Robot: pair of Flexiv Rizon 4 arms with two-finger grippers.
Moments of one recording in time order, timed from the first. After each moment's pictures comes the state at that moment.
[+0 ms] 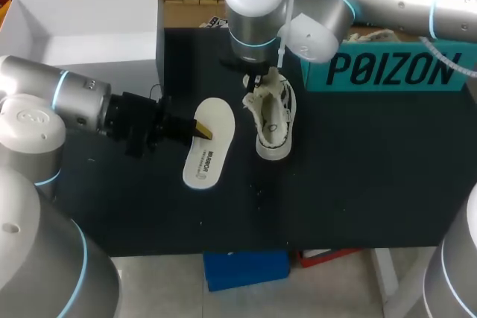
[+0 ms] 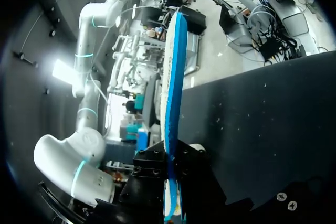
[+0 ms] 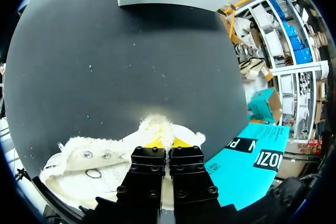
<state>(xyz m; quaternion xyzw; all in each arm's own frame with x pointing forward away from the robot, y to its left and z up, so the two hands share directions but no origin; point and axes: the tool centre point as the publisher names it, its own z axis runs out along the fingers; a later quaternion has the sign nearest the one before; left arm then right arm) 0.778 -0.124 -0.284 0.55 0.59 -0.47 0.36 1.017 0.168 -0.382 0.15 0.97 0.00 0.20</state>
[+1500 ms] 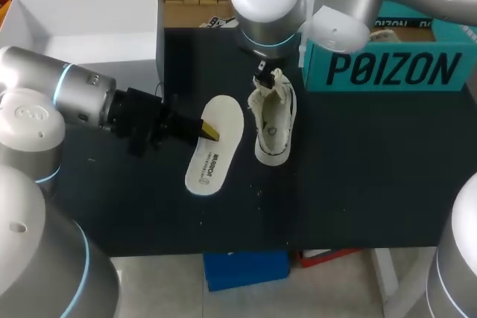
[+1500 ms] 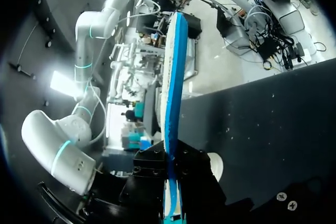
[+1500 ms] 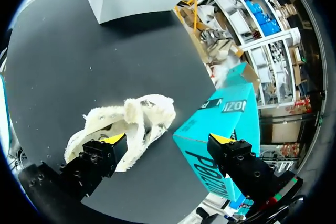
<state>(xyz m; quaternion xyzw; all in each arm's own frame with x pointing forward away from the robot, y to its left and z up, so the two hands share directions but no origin) 0.752 -0.138 -0.256 0.58 0.57 -0.47 0.36 0.967 0.124 -0.288 0.28 0.92 0.00 0.28</state>
